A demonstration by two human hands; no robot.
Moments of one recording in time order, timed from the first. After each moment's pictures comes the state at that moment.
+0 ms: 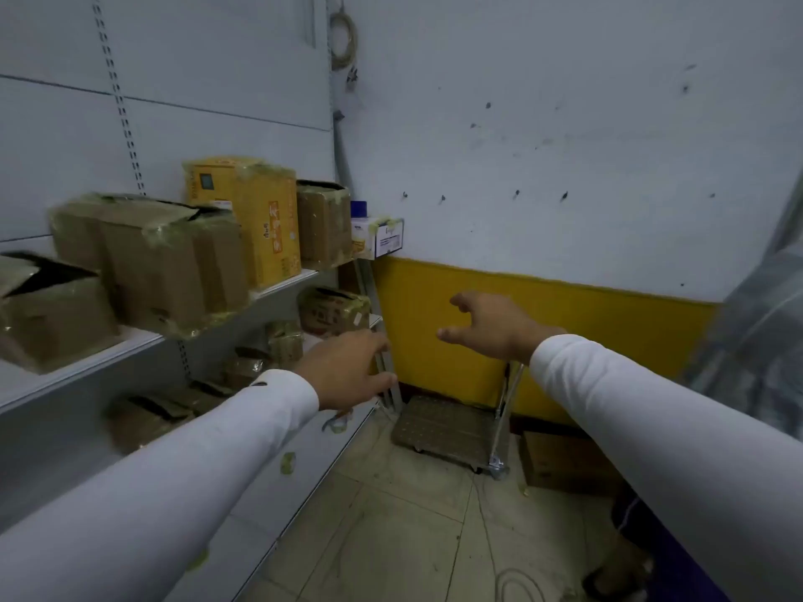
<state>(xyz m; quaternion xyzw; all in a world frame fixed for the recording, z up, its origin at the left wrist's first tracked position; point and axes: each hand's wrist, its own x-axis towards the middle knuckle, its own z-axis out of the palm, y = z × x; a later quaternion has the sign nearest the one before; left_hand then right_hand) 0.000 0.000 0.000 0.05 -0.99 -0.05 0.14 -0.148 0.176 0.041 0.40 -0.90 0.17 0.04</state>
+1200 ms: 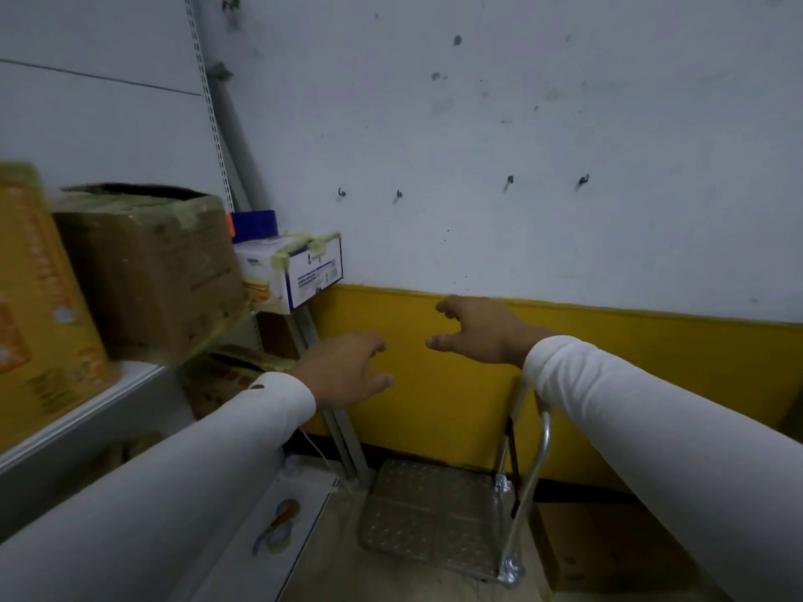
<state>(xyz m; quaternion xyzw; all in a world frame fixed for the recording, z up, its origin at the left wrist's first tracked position) -0.556 -0.223 -0.030 0.02 -0.99 -0.07 0.09 -0.680 -0.033 -0.001 0.37 -0.91 0.16 0.01</state>
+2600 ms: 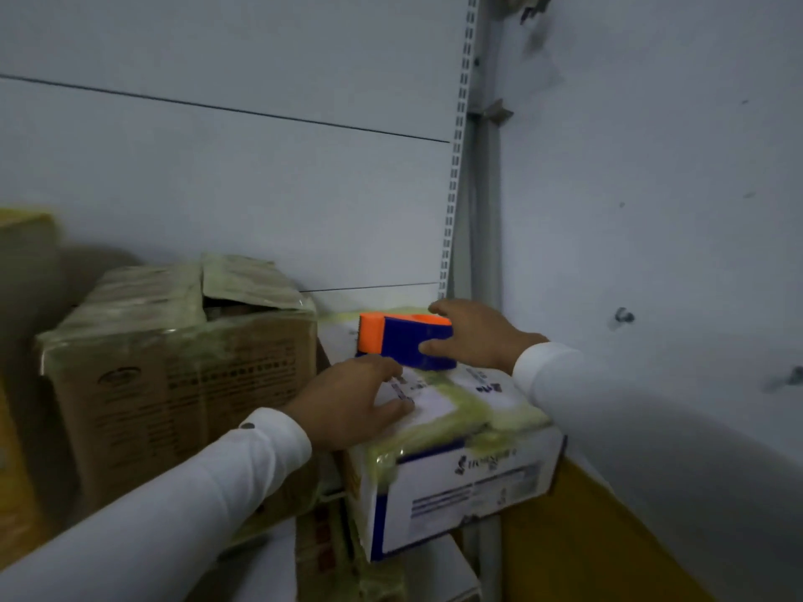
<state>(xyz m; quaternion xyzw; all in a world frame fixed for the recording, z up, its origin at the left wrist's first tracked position) -0.814 -0.561 0.021 0.37 -0.90 -0.04 0.24 -1.031 -0.579 0.073 0.74 -0.65 0.15 0.02</state>
